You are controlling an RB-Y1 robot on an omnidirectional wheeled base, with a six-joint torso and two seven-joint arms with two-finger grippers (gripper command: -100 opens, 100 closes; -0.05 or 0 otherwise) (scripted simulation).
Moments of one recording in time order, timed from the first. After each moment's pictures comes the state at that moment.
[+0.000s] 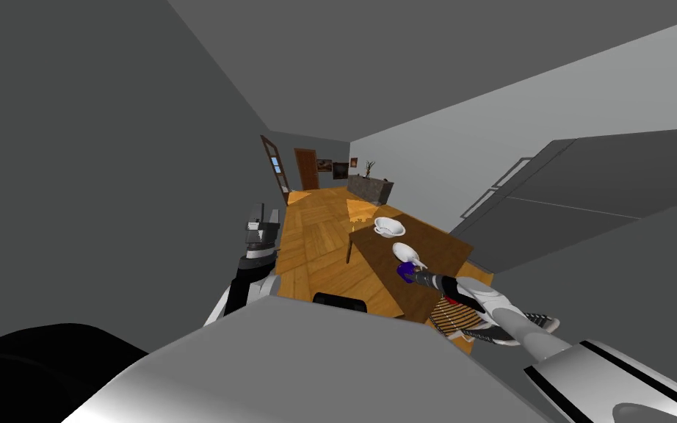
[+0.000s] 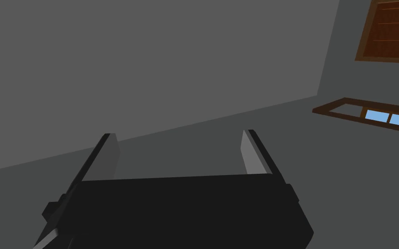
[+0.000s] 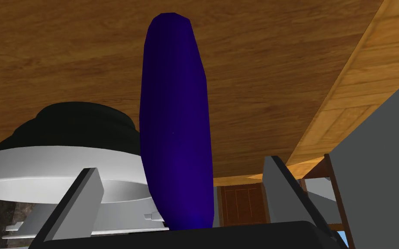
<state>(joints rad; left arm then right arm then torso) 0.55 0.00 0.07 -2.34 -0.04 -0.57 -0.08 -0.26 -0.89 0.50 -0.59 0.99 -0.70 -0.05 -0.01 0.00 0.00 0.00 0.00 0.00</state>
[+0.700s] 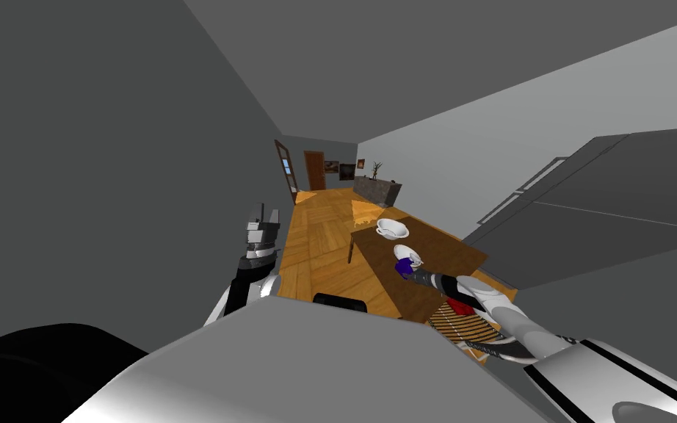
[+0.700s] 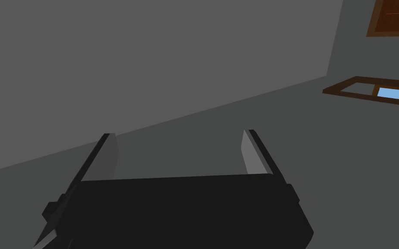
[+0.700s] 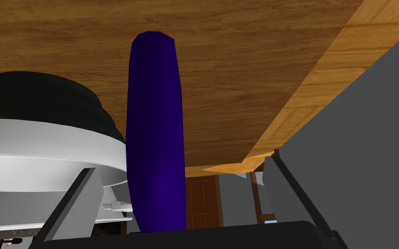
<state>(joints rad) 0.55 0.00 0.07 -2.34 -0.04 -0.57 -0.08 -0.26 -0.90 0.49 -0.59 0.96 -0.78 0.03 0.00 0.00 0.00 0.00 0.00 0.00</state>
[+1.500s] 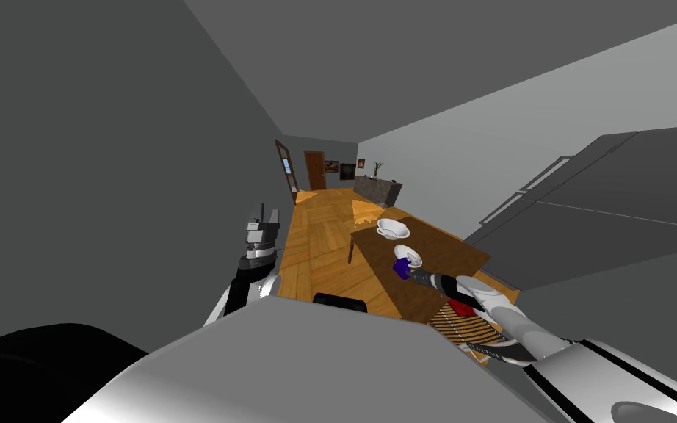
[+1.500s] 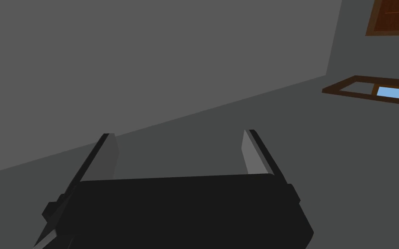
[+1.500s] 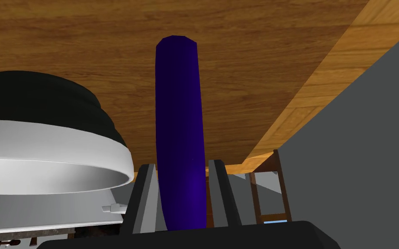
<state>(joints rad) 0.55 0.00 0.07 -2.34 -0.04 -0.57 -0.08 -0.26 -0.89 0.50 -0.59 0.96 -0.77 0.03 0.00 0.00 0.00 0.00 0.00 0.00</state>
